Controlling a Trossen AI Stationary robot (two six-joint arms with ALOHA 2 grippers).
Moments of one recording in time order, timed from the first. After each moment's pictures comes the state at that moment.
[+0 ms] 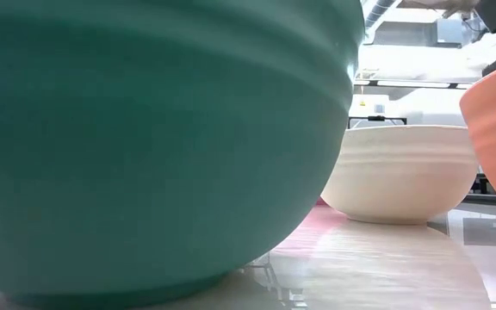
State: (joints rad) left arm 0.05 0.92 0.67 -0.51 -0.15 -1.21; right arm 0.61 1.23 0.92 -1.04 -0.16 0.62
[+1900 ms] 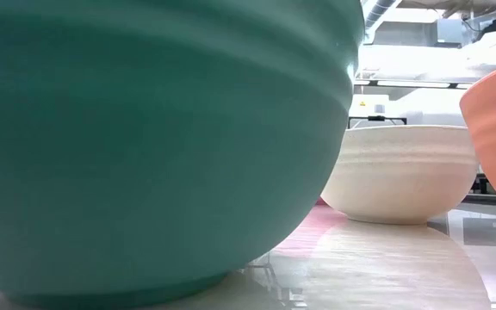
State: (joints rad) left arm 0.05 0.92 0.67 -0.51 -0.17 -1.16; right arm 0.59 1.27 0.71 -0.92 -0.39 0.63
